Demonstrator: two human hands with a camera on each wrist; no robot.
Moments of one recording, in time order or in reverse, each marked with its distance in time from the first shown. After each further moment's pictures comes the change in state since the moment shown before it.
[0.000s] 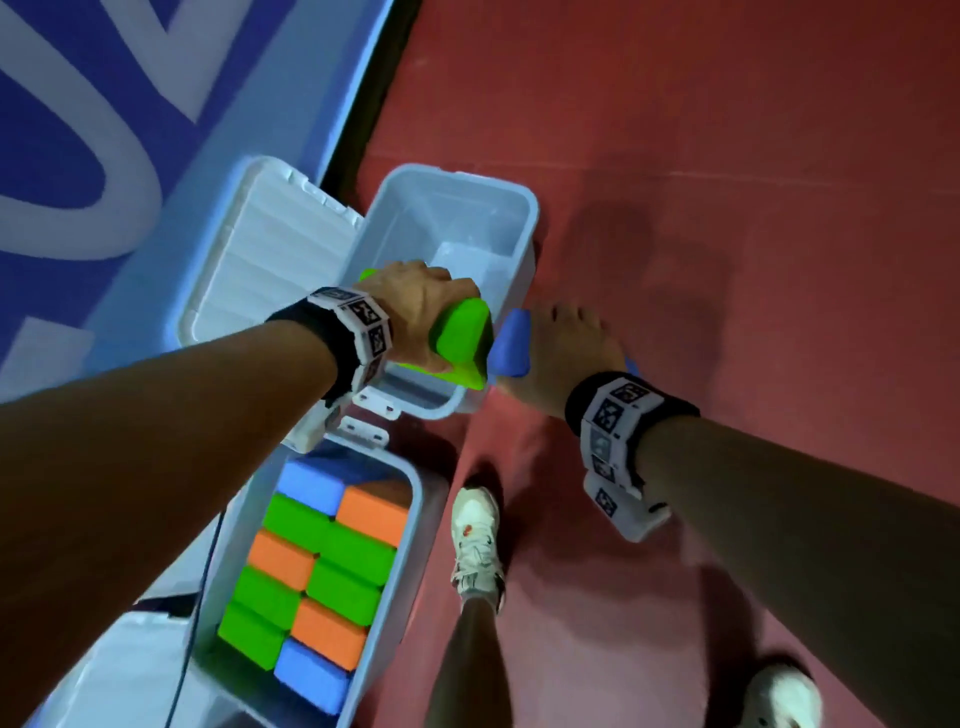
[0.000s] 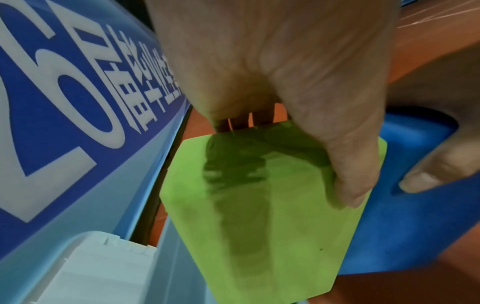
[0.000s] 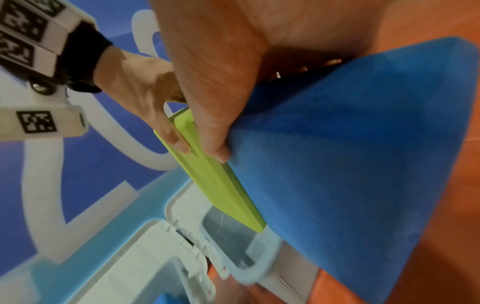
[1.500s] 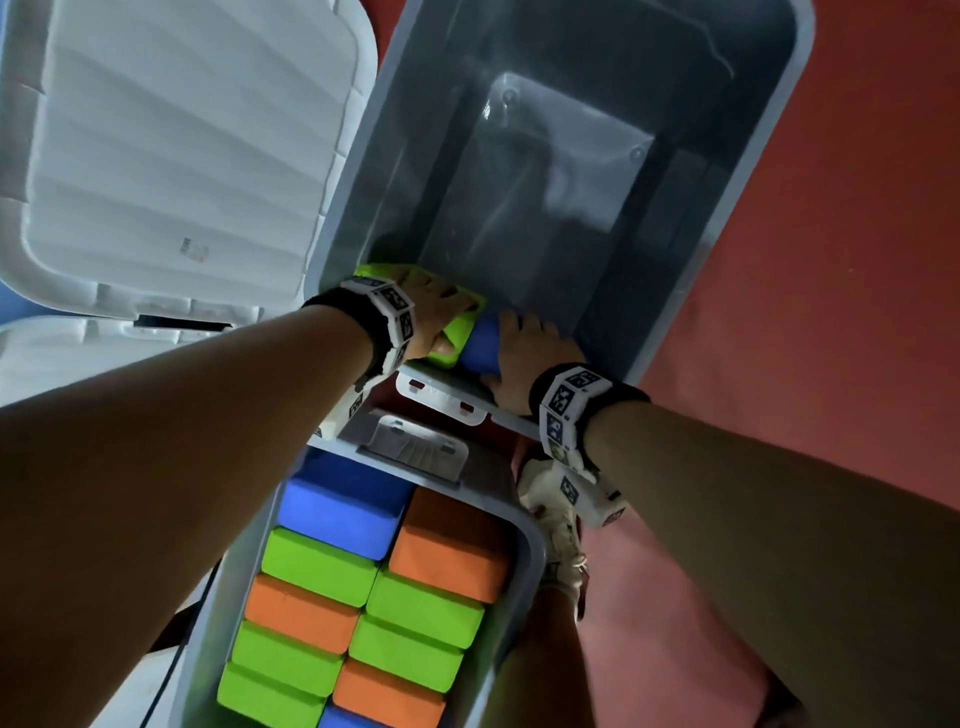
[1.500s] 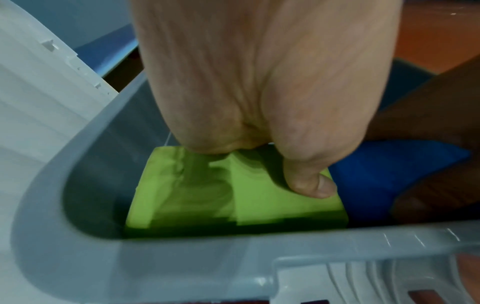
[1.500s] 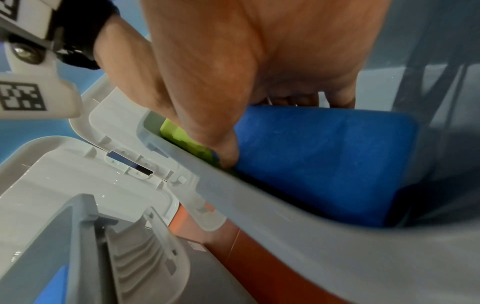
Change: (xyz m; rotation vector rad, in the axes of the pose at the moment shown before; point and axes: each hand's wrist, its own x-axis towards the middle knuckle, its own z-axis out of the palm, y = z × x) left_hand 0.149 -0.224 0.349 -0.151 -0.414 0.194; right_hand 0.201 -0.179 0.314 -0.050 -0.628 0.068
